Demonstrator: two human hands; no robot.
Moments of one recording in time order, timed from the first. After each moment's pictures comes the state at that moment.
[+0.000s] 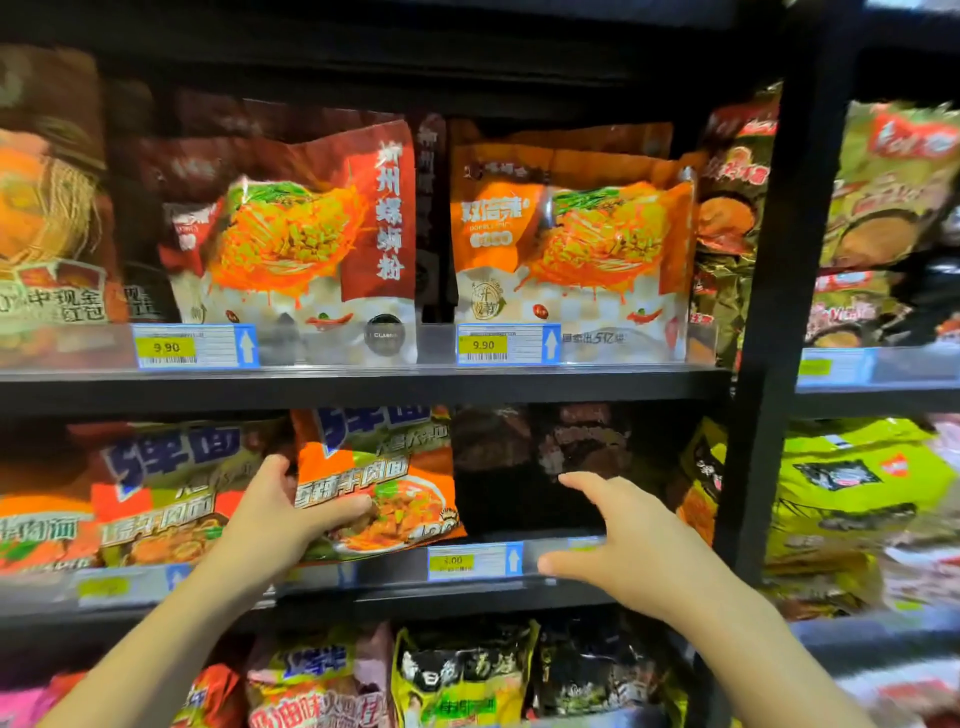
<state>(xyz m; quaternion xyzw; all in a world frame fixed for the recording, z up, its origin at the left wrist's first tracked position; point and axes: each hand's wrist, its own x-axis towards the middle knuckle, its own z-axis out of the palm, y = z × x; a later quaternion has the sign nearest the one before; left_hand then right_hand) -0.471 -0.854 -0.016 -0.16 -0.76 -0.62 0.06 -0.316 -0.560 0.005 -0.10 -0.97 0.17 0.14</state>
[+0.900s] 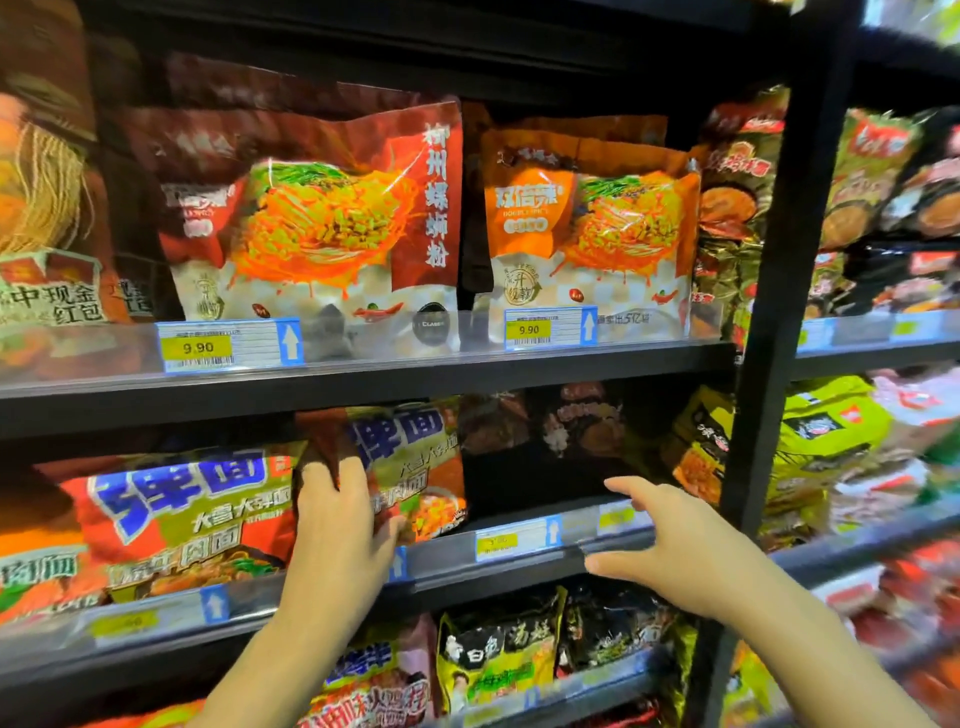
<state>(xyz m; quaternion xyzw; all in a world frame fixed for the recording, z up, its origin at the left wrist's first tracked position) -0.479 -0.854 -0.042 -0.25 -0.88 -0.31 0.27 -0.297 -0.605 -0.008 -0.23 -0.95 0.18 0.13</state>
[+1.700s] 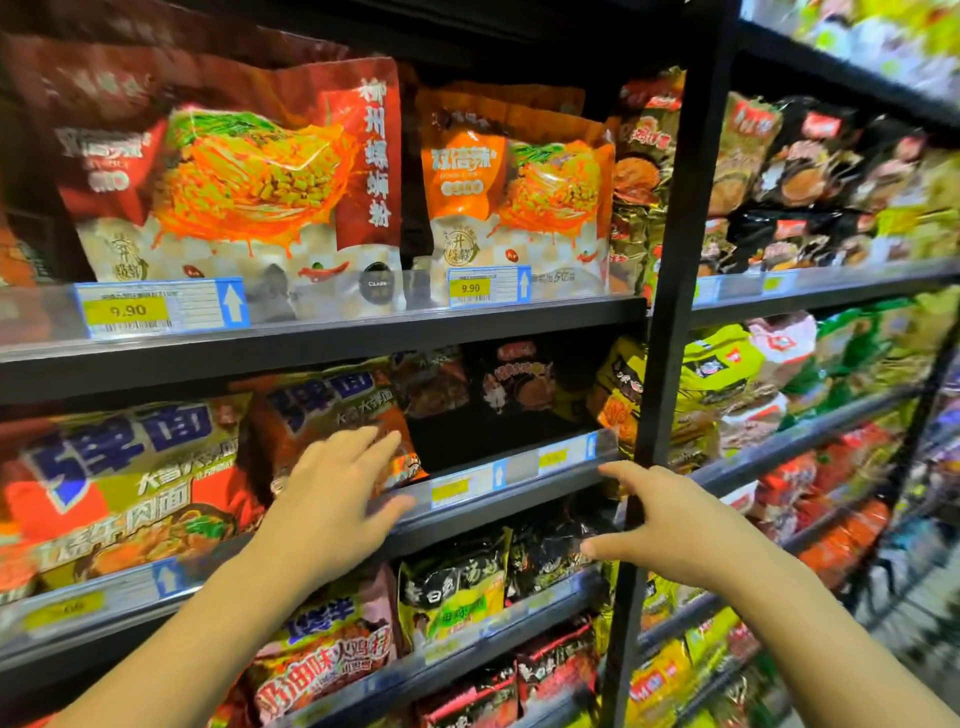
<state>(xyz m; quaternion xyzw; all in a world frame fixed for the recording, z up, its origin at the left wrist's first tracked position) -0.477 -0.856 -0.026 -0.48 -0.85 -0.10 0.19 -0.234 -0.628 -0.019 -0.33 -0.93 0.16 0.09</state>
